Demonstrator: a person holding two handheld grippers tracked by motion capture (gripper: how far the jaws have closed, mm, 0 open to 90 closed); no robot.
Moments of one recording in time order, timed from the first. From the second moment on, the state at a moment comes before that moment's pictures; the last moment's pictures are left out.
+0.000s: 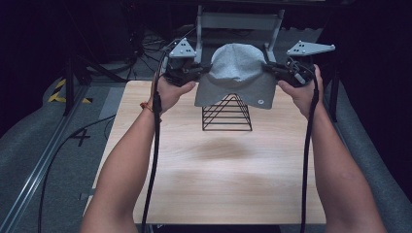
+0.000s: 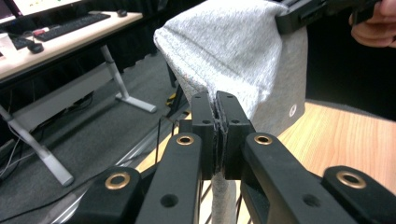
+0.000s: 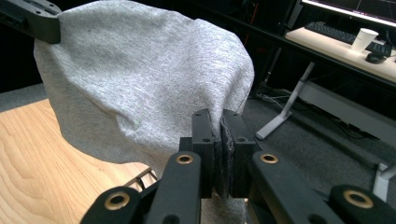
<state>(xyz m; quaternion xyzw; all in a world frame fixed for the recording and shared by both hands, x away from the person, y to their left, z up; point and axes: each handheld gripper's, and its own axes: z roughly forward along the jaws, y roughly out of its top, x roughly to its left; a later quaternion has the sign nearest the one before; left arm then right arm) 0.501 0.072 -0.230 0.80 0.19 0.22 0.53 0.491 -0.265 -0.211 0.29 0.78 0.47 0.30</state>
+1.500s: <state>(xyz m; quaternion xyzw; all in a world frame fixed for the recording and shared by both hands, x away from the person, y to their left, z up) 0.518 0.052 -0.371 0.83 0.23 0.17 0.48 0.511 -0.275 -0.357 0.34 0.81 0.42 0.21</state>
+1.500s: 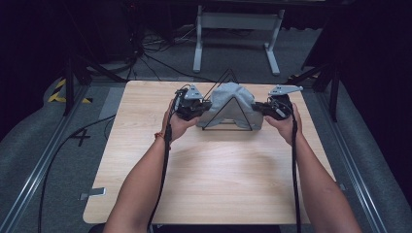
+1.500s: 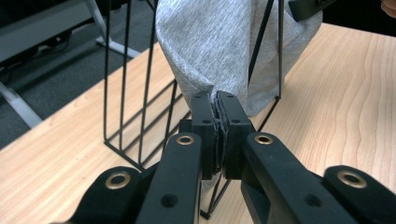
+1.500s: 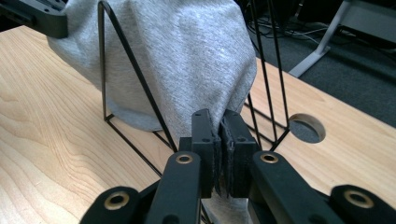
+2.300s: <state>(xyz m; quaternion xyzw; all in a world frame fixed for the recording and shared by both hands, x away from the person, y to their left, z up) 0.519 0.051 -0.394 0.84 0.25 0.17 0.45 0.514 -0.273 -0.383 0.37 0.81 0.40 0.22</state>
